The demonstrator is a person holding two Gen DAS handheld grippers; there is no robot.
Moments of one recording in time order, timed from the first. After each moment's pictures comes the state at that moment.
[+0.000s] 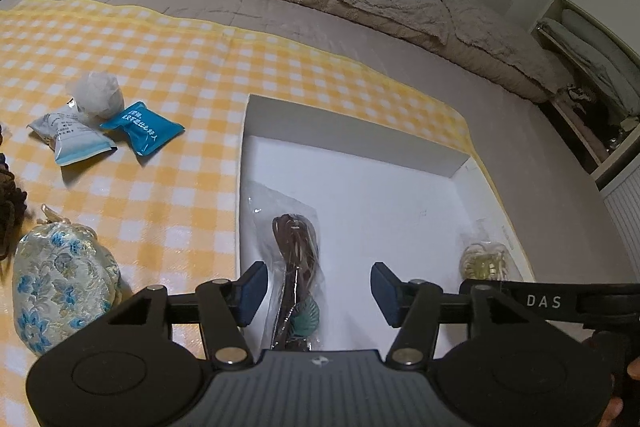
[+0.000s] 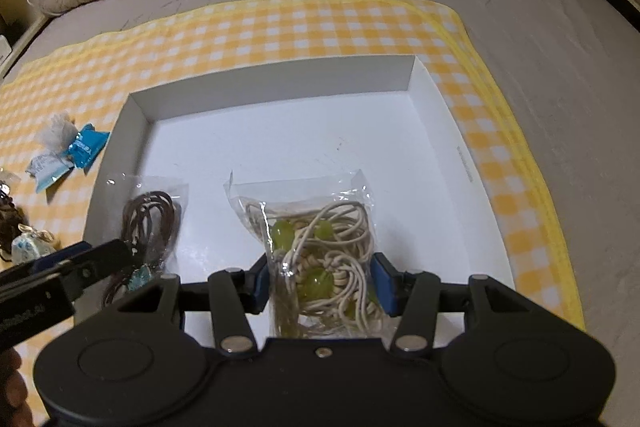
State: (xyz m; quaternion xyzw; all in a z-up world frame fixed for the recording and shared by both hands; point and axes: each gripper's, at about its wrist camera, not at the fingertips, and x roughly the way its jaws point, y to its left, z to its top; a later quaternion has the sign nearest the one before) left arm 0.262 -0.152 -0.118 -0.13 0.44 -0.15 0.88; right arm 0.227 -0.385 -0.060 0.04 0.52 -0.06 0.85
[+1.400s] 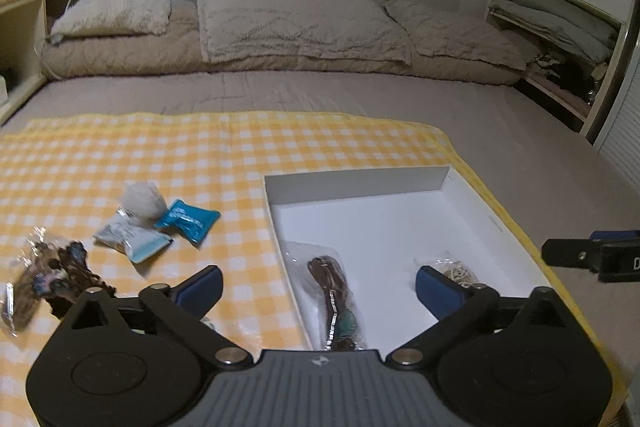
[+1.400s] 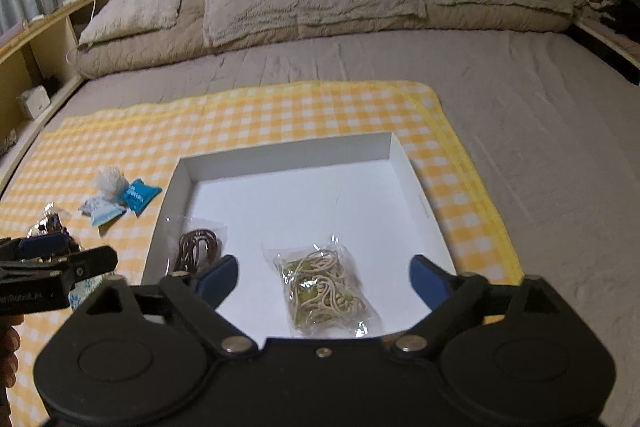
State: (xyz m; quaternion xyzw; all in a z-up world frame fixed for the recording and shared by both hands) left arm 0.209 -0.127 -0.045 -0.01 0.36 -0.17 0.92; right arm 0.140 -0.386 0.021 0.05 0.40 -0.05 0.91
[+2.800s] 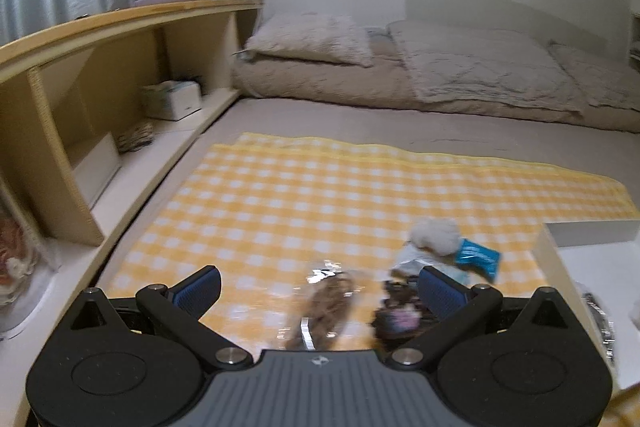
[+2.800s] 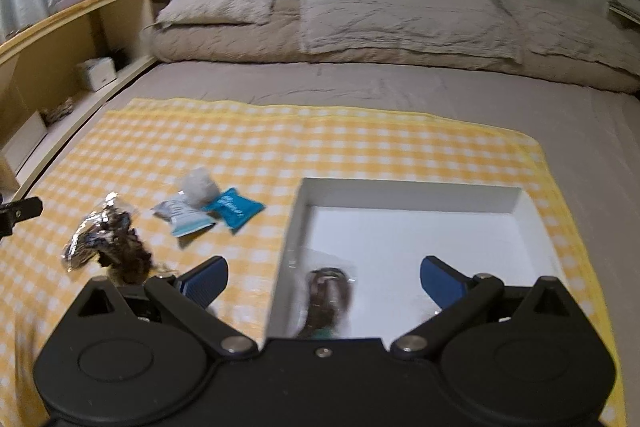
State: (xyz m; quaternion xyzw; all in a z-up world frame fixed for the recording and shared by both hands) left arm 0.226 0.104 -0.028 0.02 0.32 0.05 0.95; right arm 0.192 -0.249 0.015 0.00 0.38 0.04 0.92
